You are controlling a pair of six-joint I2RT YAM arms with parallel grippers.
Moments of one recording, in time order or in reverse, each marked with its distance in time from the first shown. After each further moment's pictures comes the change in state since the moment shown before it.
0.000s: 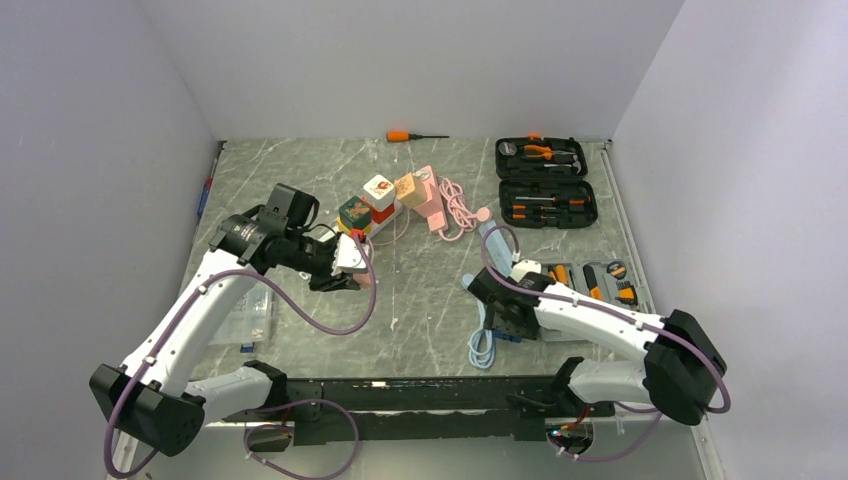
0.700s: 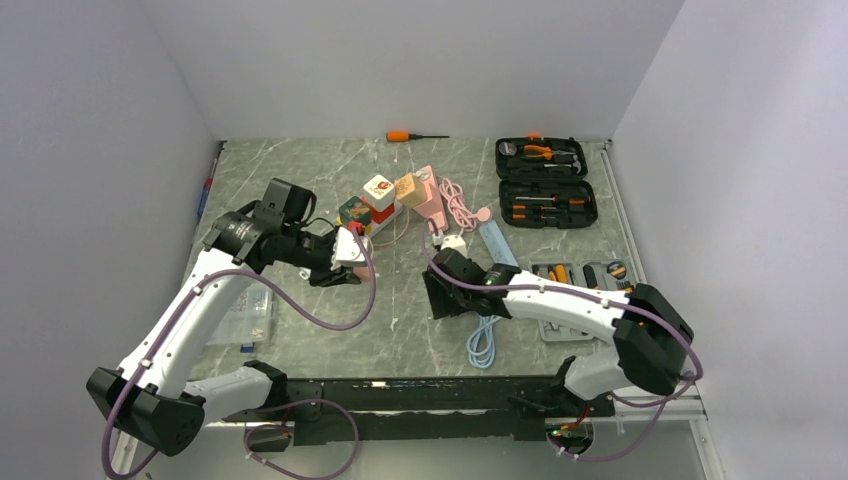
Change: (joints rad) left arm 0.000 0.000 0.049 0.000 0.001 -0.041; right arm 0.115 0.189 0.183 0.421 -0.130 -0.479
